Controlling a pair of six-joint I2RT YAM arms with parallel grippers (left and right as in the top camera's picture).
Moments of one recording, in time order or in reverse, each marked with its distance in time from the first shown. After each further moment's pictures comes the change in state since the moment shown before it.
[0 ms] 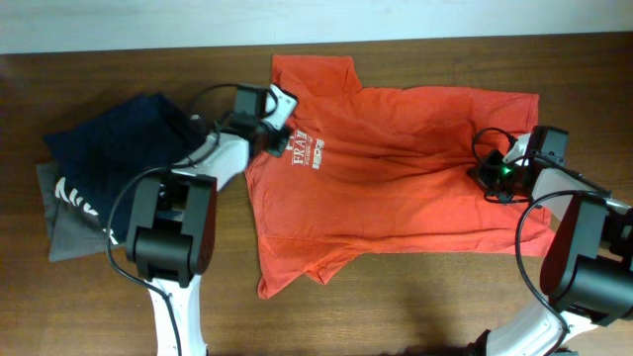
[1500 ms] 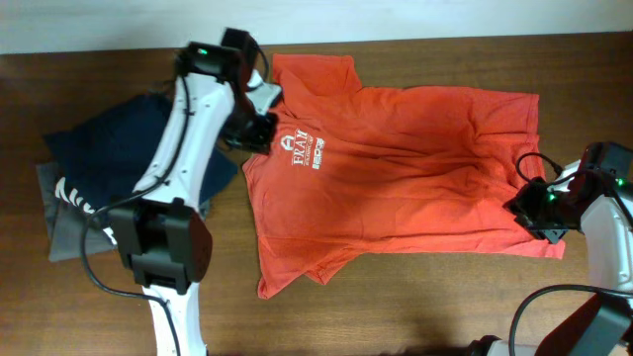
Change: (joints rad) left arm -0.031 -0.050 0.622 -1.304 0.045 -0.164; right arm -0.152 -0.428 0.031 -0.676 0.165 -0.092
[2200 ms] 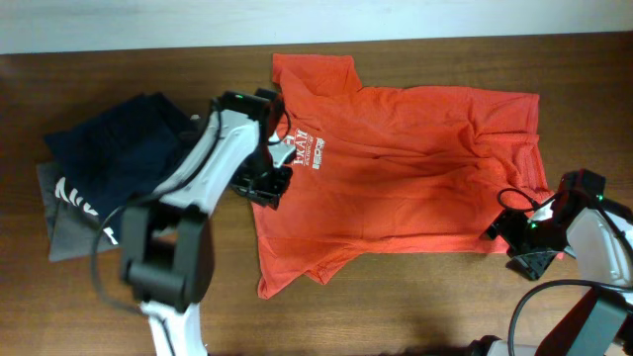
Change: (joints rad) left arm -0.077 -0.151 -0.404 0.069 -0.014 -0.056; right arm -0.005 0.000 -0.163 -0.064 0.049 -0.029
